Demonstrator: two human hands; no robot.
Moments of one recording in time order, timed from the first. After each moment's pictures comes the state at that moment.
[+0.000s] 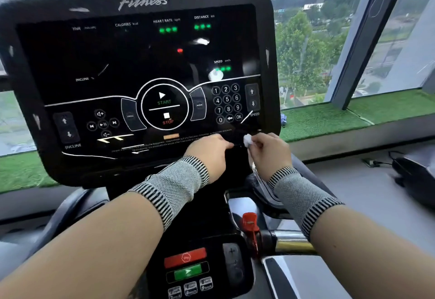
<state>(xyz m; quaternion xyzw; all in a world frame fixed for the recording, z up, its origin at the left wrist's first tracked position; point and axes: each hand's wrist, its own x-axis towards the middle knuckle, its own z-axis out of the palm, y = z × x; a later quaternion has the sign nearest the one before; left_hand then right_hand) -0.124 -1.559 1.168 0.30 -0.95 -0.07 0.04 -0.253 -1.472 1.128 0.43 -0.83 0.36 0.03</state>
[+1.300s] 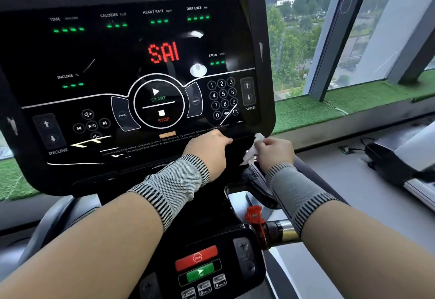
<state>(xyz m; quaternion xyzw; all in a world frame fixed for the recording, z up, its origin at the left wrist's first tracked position) -0.116 -1.565 1.166 0.27 -0.96 -0.10 0.05 -0.245 -1.475 1.123 0.18 -0.87 0.43 -0.12</state>
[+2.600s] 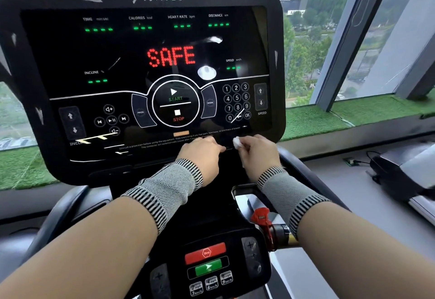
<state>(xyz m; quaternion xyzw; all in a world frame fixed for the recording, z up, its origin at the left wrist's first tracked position) -0.084 -1.577 1.165 0.31 -0.95 -0.06 0.01 -0.208 -1.491 1.132 0.45 -0.83 0.32 0.04</state>
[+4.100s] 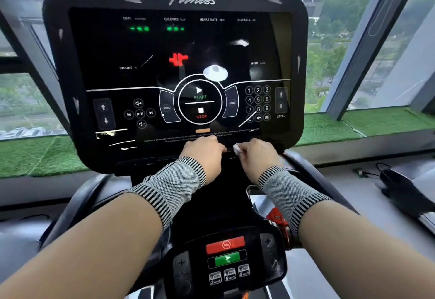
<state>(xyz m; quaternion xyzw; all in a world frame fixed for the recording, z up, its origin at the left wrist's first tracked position) -0.049 -1.587 1.173 0.33 -0.94 -0.04 0.00 -0.176 -1.511 1.138 0.52 -0.83 0.19 0.05</state>
